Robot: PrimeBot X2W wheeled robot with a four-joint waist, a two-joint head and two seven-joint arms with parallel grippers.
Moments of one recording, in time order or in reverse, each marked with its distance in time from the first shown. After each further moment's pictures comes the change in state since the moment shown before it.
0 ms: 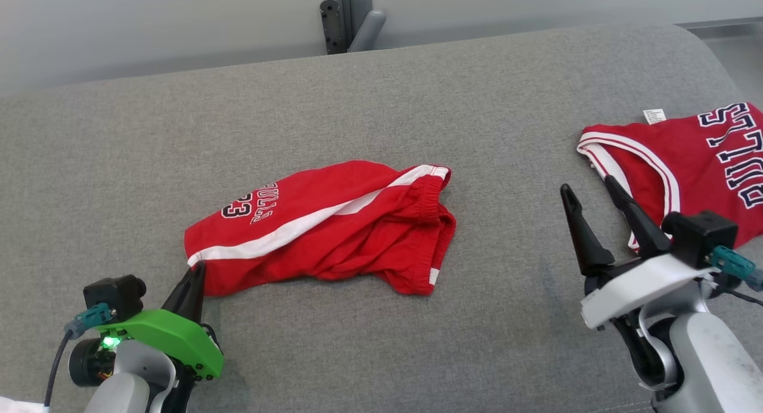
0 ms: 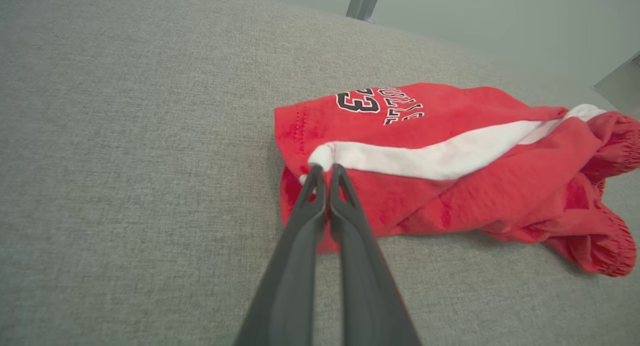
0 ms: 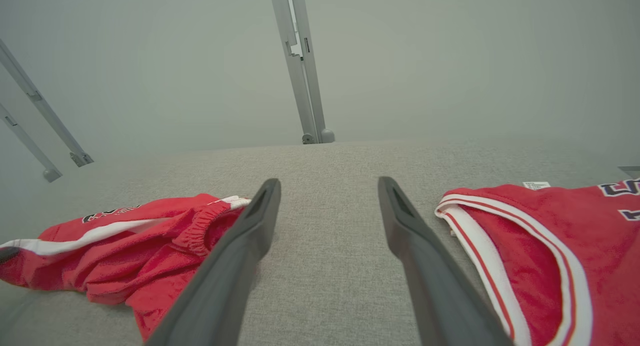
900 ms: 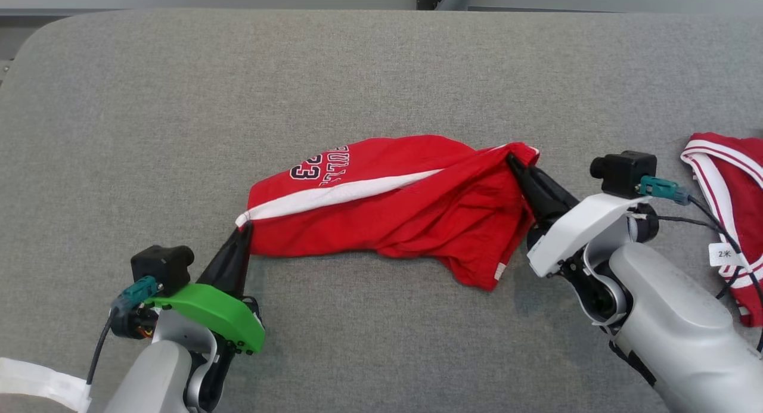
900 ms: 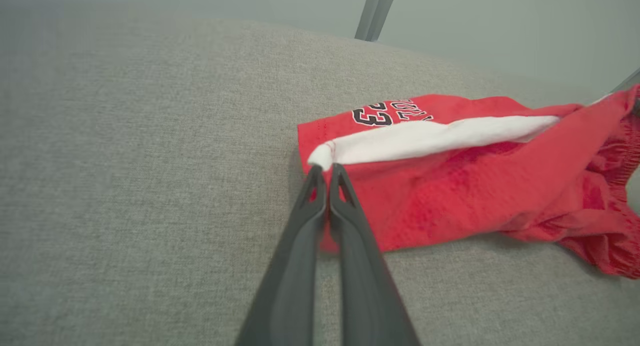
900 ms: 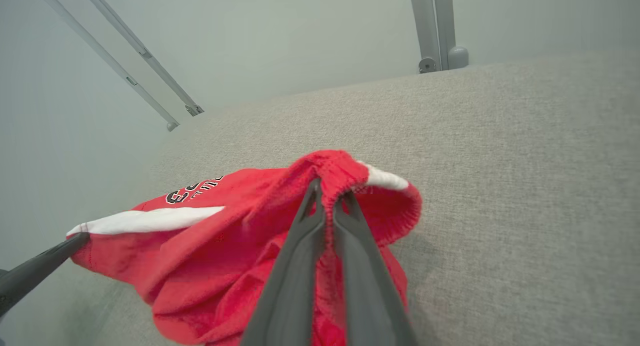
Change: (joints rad) left arm -0.094 -0.049 -0.114 -0.011 0.070 -0.029 -0.079; right arm -0.423 -0.089 0.487 0.450 0.494 0.000 -0.096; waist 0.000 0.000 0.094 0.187
